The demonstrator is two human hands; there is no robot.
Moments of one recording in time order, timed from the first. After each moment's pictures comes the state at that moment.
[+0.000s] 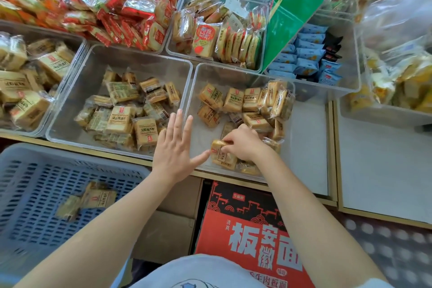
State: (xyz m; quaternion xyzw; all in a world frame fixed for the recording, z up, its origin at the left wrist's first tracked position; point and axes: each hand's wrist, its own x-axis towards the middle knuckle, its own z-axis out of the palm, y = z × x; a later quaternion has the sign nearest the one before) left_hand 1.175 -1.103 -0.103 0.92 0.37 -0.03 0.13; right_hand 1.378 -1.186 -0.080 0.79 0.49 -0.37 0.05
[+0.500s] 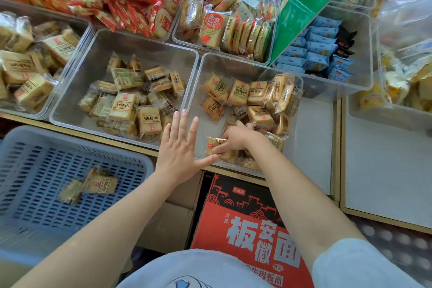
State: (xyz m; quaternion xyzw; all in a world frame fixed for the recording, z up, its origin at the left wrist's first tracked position) left_hand 1.169 -1.128 -0.112 0.92 0.38 -0.05 0.11; right_hand 1.374 -1.164 -0.092 0.72 0.52 -0.41 0.21
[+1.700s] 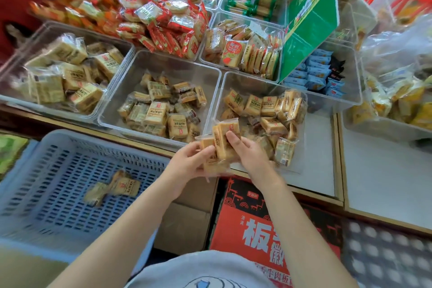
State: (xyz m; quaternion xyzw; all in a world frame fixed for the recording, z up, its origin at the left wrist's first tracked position) left_hand 1.088 -1.139 -0.015 0.48 0.41 0.12 0.76; right_hand 1.247 -1.225 0.005 0.69 0.23 -0.51 -0.47
